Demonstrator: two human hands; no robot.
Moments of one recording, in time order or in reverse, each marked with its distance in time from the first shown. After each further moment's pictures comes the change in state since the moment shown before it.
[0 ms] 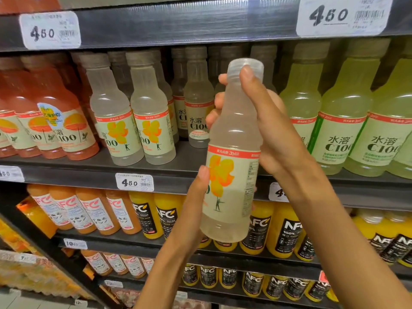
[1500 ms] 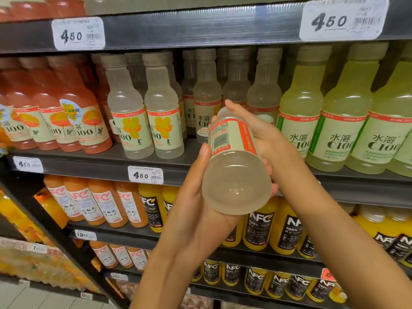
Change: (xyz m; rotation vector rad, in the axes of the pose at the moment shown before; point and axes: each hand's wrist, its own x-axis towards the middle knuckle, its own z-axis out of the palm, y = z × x) left_hand -0.031 0.052 0.030 -0.894 -0.135 -0.143; right_hand 0.027 0.021 -0.007 0.173 0.214 0.674
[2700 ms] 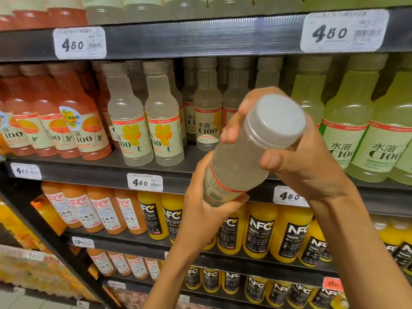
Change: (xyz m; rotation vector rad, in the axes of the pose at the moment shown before) left_hand 0.025 -0.005 -0.064 1.327 0.211 0.609; right_hand -0.066 0.013 -0.007 -0.509 -0.576 -0.934
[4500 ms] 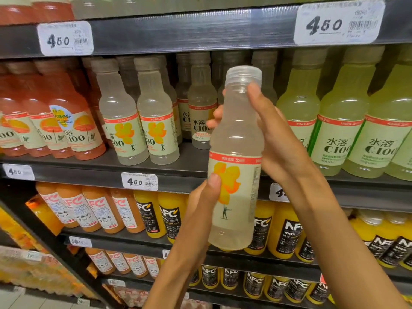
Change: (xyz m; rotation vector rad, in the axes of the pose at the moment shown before) left_hand -0.015 0.020 0.006 -0.375 -0.204 -0.447; right_hand 0.015 0.025 -0.012 0.227 0.356 0.313
